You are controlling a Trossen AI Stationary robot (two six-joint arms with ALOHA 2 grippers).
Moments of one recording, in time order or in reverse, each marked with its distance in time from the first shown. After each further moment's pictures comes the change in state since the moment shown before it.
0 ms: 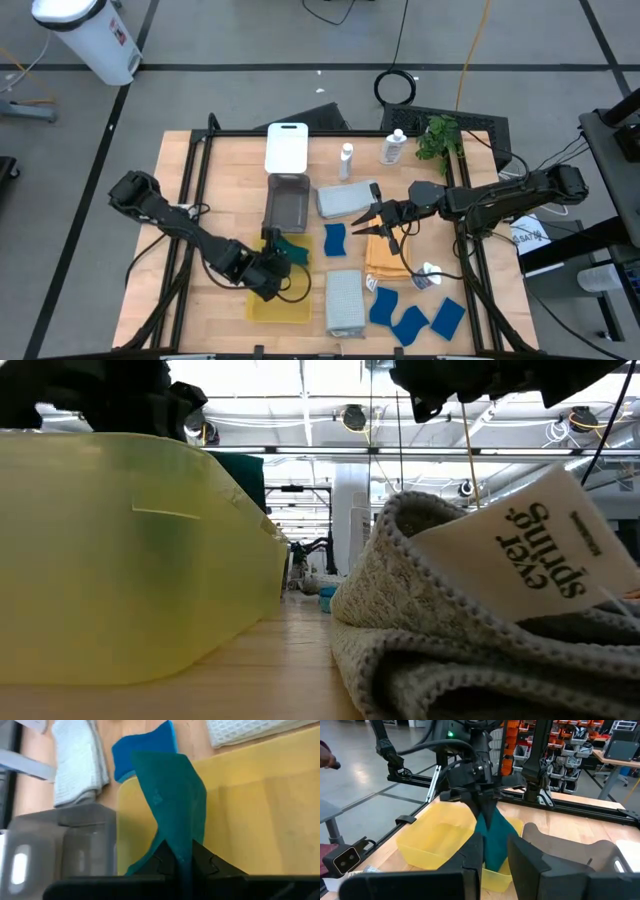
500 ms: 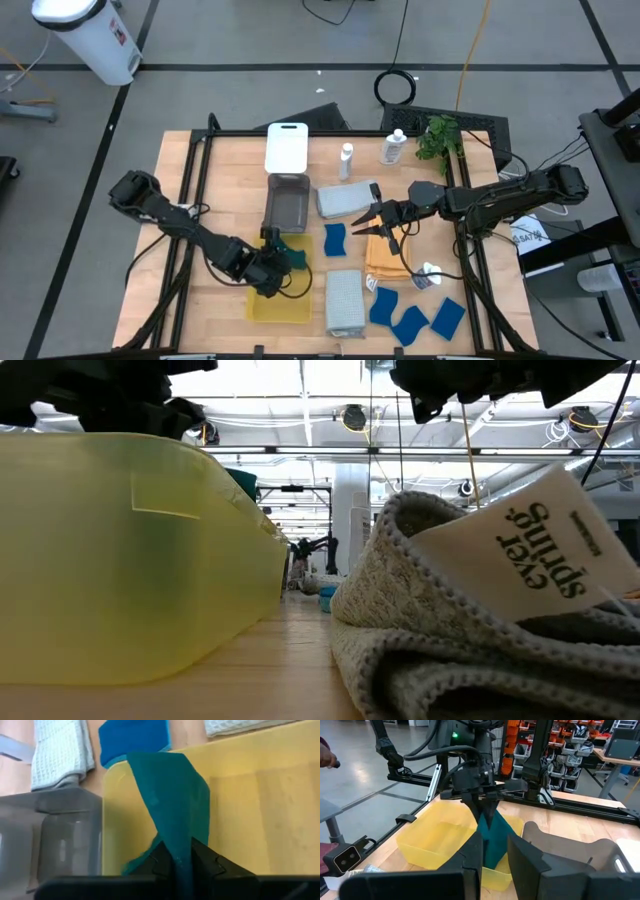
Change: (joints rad) left arm 0.029 0.000 -0.002 -0.020 0.101 -0.061; right arm 0.000 0.000 0.000 -0.006 0.000 0.000
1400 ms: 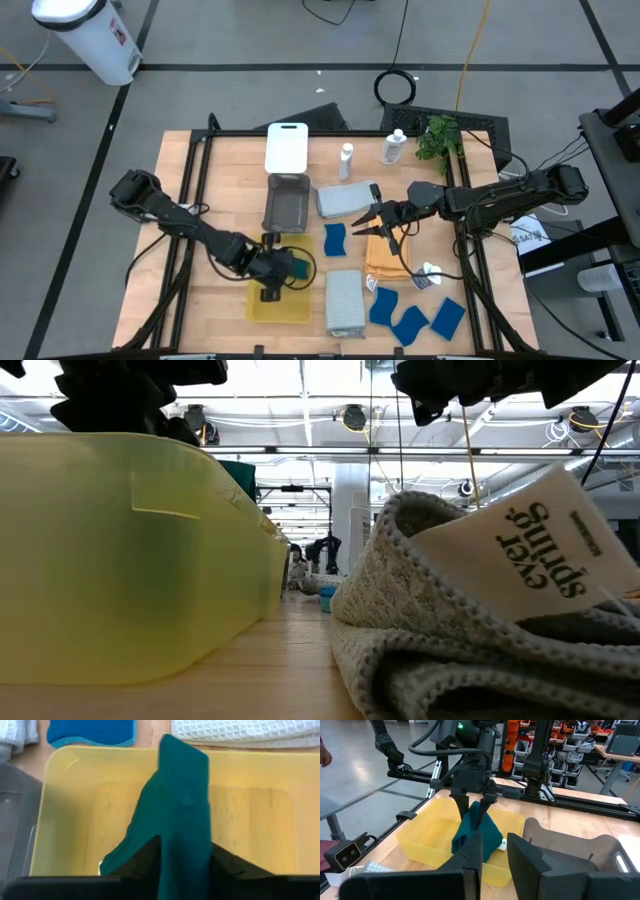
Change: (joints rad) left arm 0.038 0.000 0.000 0.075 0.236 -0.182; right arm 0.000 0.000 0.000 -0.018 0.000 0.000
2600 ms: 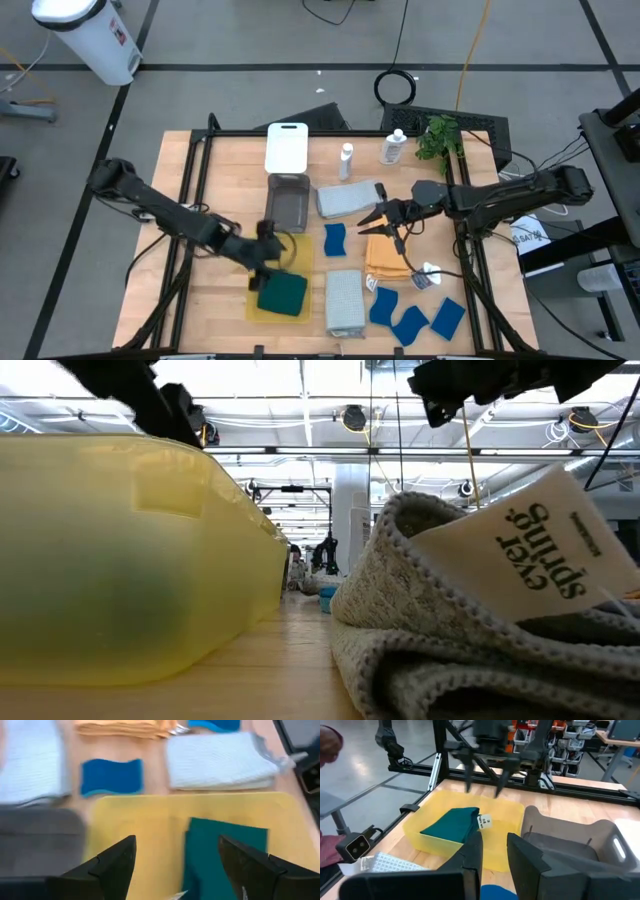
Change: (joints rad) left arm 0.041 -0.320 -0.193 0.180 -0.002 0.172; right arm -0.002 -0.092 0.000 -0.142 0.006 0.026
